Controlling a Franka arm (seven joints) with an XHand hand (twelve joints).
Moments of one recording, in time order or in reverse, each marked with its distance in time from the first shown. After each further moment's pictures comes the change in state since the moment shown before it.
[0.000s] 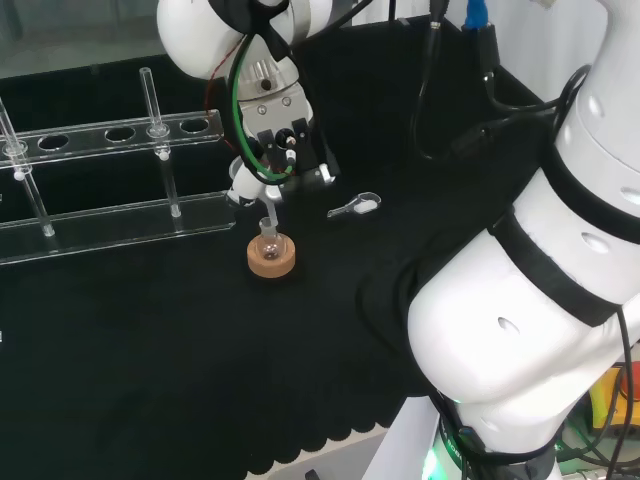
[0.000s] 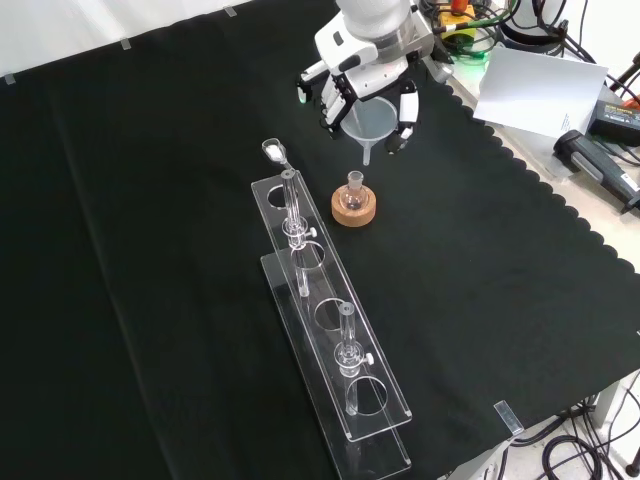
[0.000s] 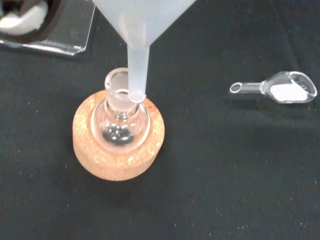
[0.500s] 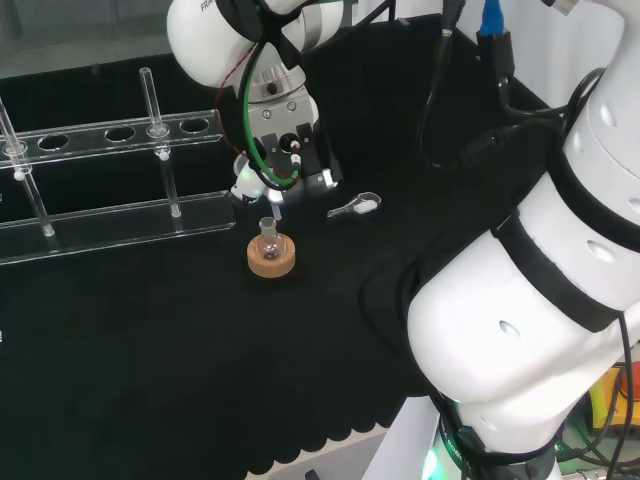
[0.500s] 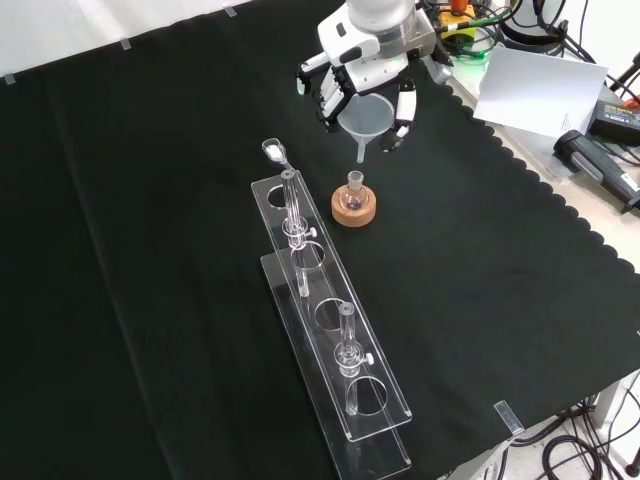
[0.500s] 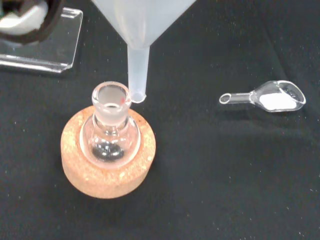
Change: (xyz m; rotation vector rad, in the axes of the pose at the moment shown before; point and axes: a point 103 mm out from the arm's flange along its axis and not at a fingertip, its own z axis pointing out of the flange) arm -0.004 0.000 0.003 -0.051 0.021 0.049
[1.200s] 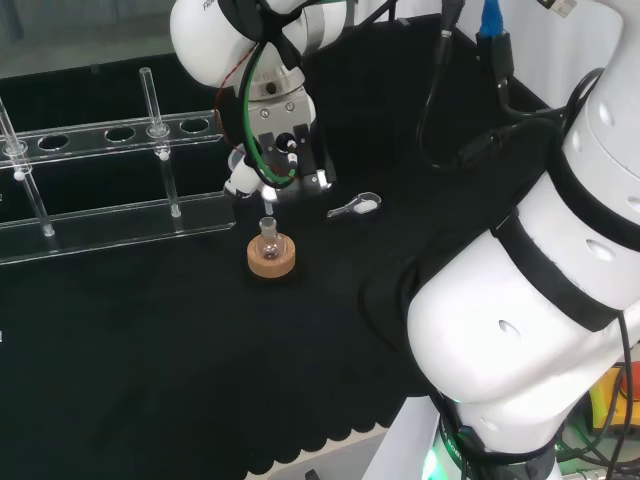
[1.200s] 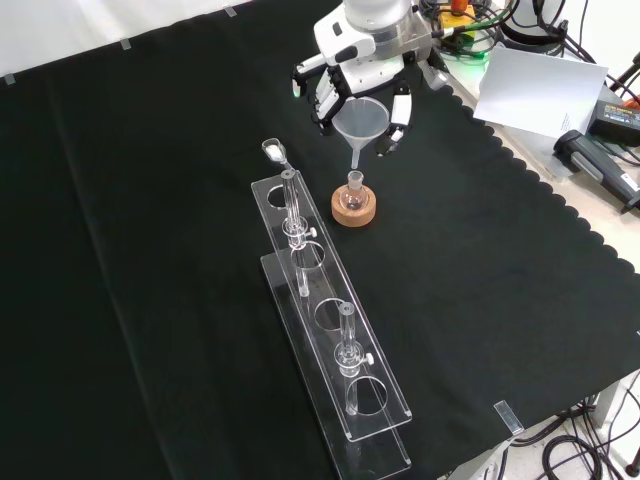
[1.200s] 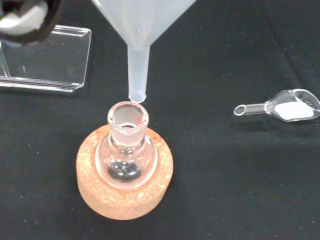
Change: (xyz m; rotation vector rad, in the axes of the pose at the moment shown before) arm 0.008 0.009 0.000 -0.026 0.050 0.008
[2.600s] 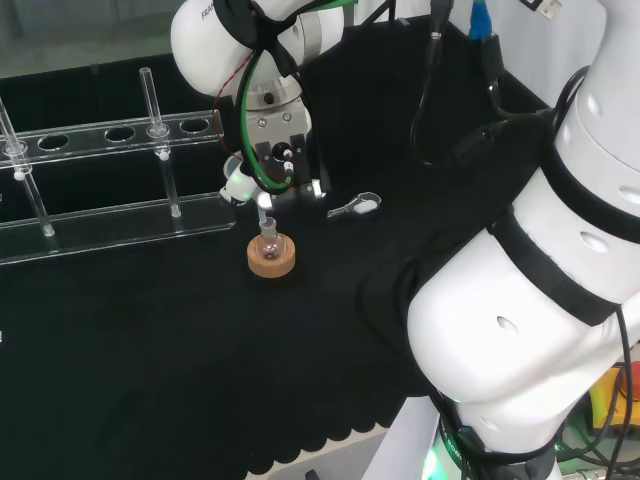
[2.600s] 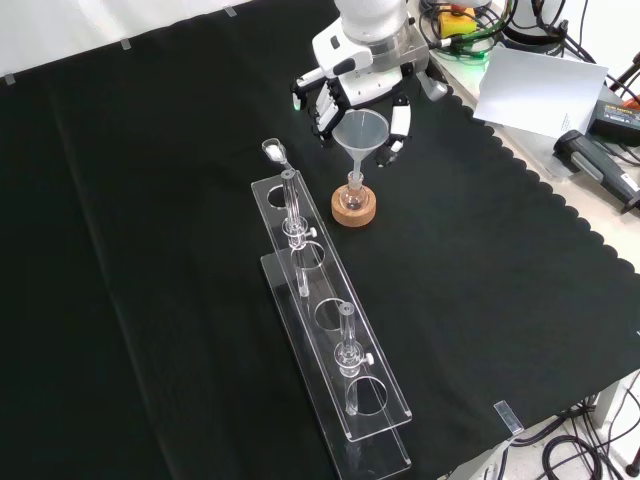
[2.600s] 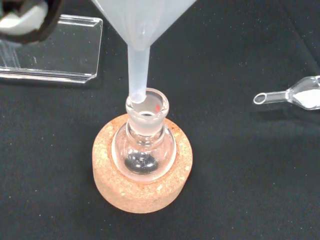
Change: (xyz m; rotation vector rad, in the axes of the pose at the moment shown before) arm 0.009 0.005 0.014 0.015 0.027 -0.008
